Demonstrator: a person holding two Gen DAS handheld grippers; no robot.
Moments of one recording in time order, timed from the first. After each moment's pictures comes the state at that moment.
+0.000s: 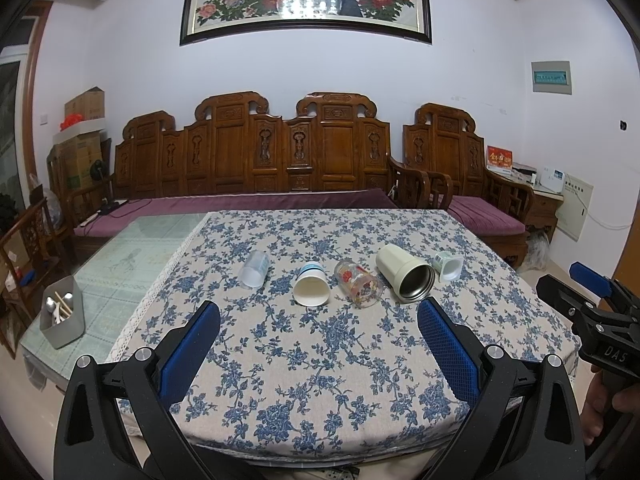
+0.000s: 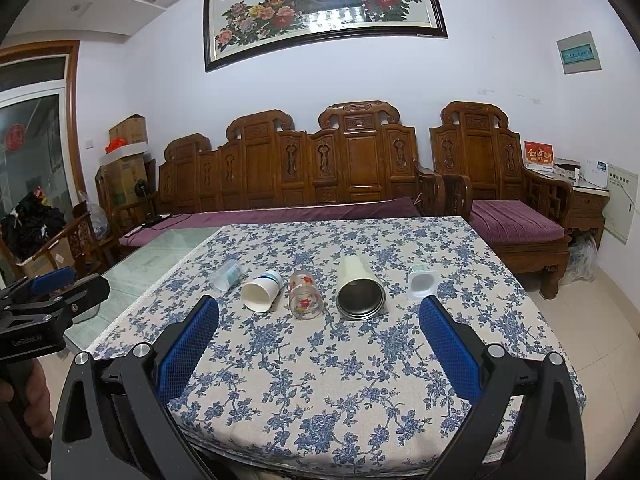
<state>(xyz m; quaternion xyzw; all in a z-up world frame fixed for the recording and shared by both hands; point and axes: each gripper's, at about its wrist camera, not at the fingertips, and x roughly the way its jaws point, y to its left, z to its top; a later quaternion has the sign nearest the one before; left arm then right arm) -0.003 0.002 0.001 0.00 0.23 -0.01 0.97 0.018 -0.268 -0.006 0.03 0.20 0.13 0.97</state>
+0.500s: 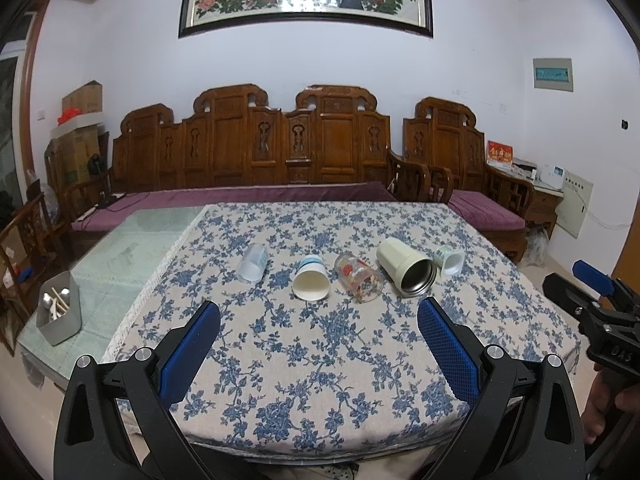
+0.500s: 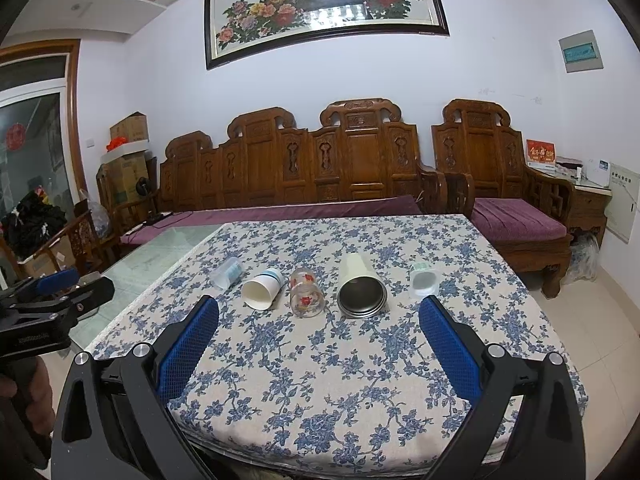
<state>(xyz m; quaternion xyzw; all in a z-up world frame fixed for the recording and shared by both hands) 0.006 -0.009 -0.008 0.00 0.24 -0.01 0.97 0.020 -0.265 -0.008 0.03 0.21 0.13 0.97</state>
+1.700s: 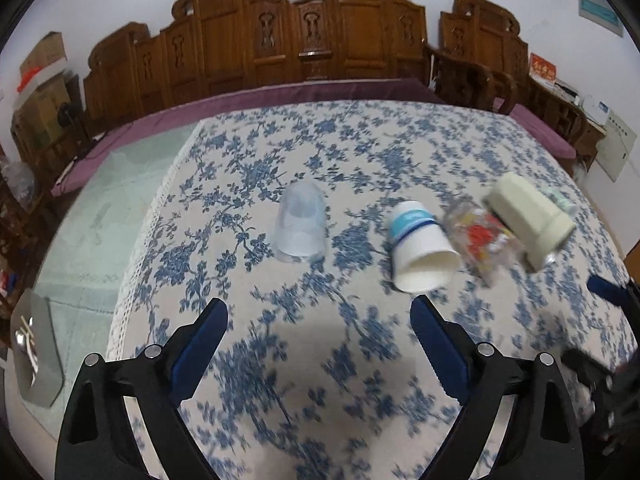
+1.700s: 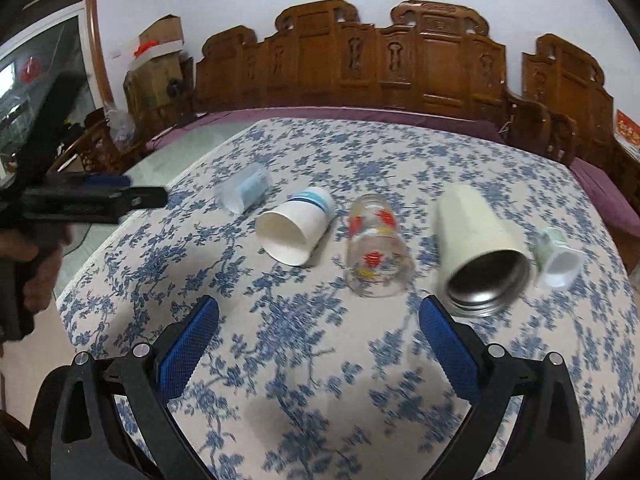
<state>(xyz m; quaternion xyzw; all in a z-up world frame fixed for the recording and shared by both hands) 0.253 0.110 -0.098 0.03 0.44 0.00 0.90 0.219 -0.146 -0.128 -0.03 0.37 0.24 0.90</state>
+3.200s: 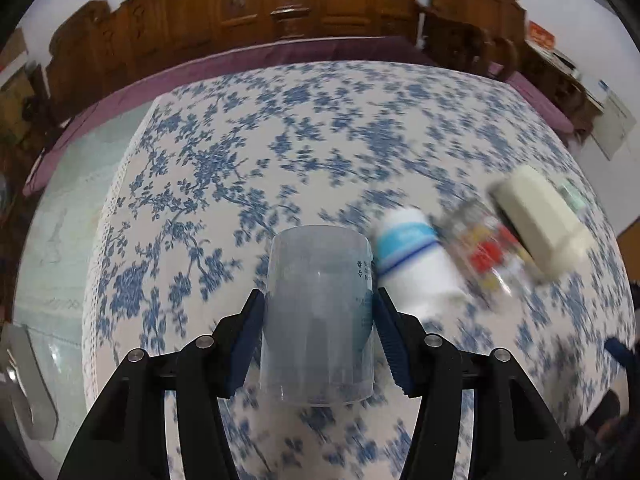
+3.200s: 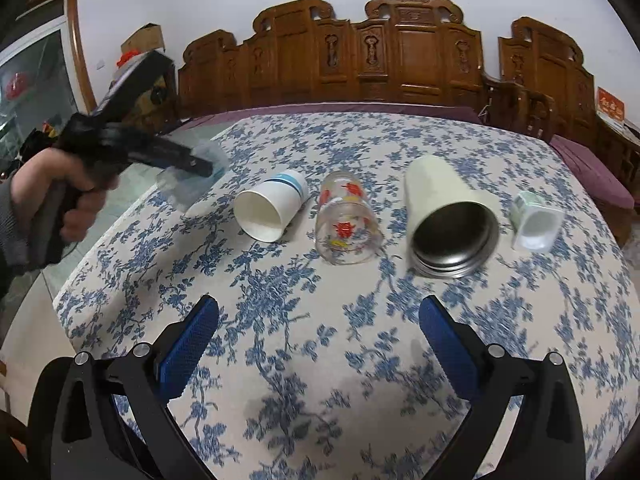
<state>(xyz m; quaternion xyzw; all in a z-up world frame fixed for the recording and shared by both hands) 0.325 0.080 -0.113 0.03 0.51 -0.05 0.86 0.192 -0.186 -0.135 -0.01 0.37 0.20 0.91</state>
